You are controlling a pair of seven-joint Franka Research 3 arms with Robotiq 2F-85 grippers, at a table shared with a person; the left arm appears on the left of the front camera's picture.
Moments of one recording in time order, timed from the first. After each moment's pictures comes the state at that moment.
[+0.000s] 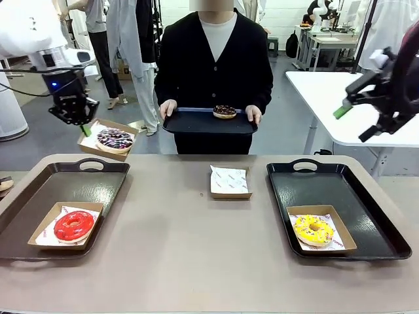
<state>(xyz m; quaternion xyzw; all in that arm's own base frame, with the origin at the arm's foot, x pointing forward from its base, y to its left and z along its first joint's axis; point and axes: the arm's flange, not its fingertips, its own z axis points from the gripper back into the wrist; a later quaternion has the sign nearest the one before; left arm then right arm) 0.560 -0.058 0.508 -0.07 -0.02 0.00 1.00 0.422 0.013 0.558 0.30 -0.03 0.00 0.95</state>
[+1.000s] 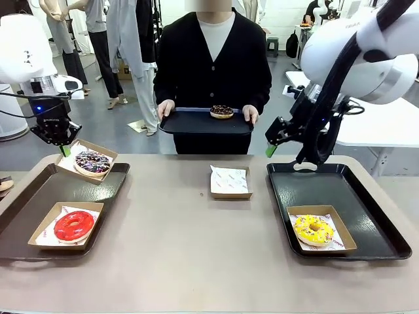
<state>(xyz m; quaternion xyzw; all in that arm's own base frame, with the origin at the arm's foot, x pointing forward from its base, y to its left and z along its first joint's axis) 0.563 -0.015 0.449 0.00 0.00 -0.02 1.00 0.461 0.156 0.470 0.16 -0.05 0.08 0.98</state>
